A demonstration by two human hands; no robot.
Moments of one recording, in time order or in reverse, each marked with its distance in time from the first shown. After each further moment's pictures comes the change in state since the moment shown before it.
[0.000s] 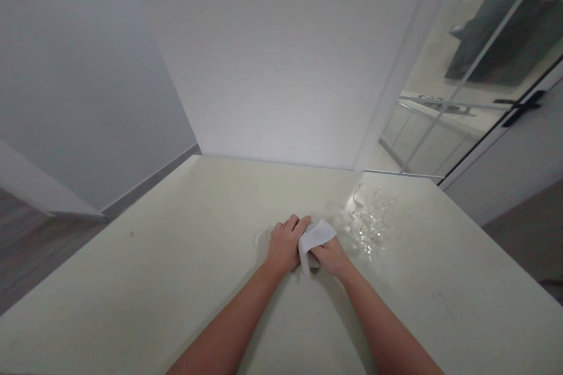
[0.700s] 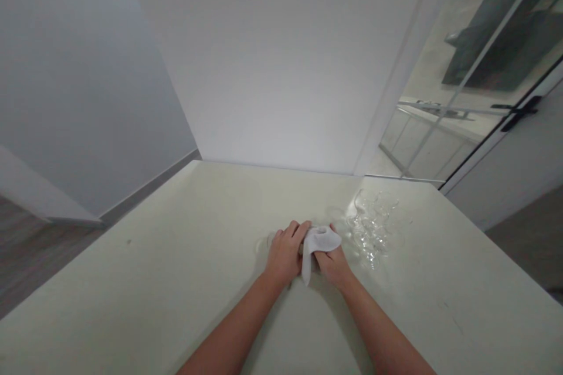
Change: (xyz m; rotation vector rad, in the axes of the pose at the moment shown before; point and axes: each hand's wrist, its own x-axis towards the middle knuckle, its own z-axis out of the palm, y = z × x) left_hand -0.001 0.003 -0.001 -0.140 -0.026 -0.061; right_hand -0.005 0.012 0.000 -0.207 0.100 -0.120
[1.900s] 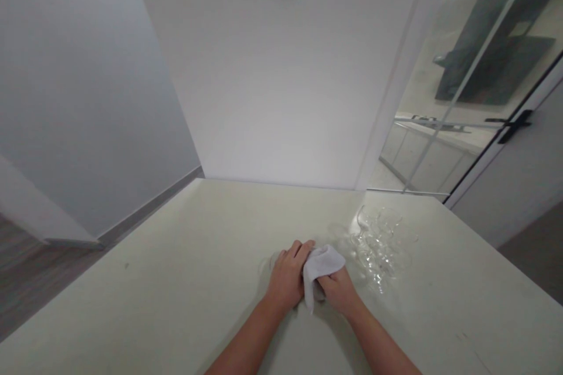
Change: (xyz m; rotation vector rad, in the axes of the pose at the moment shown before) left_hand 0.000 -0.003 0.003 -0.078 -0.033 -0.017; right_hand 0.002 -0.013 0.004 0.230 -0.027 0.059
